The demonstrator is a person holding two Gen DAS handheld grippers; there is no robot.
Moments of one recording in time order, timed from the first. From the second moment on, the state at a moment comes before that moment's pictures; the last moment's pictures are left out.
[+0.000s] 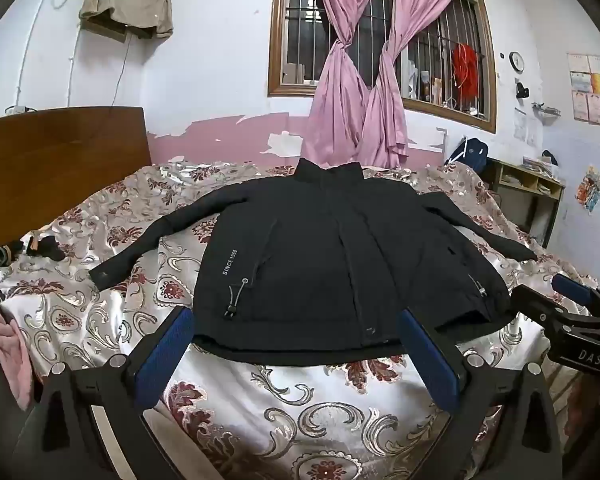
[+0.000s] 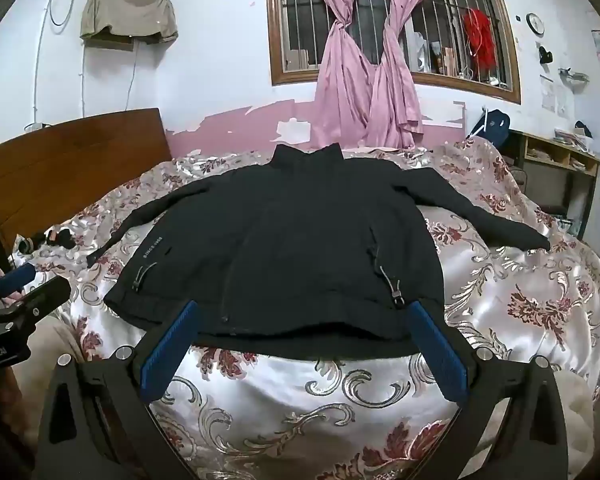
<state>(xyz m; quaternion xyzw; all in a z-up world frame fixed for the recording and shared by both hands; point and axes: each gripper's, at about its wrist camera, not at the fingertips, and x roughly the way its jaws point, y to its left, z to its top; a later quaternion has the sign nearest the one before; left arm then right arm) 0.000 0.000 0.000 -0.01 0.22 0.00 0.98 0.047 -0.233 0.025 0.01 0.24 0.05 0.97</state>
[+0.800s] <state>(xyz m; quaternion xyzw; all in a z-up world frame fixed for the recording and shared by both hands) -0.001 -0.001 0.001 -0.01 0.22 0.01 0.98 0.048 -0.227 0.031 0.01 0.23 0.05 0.97</state>
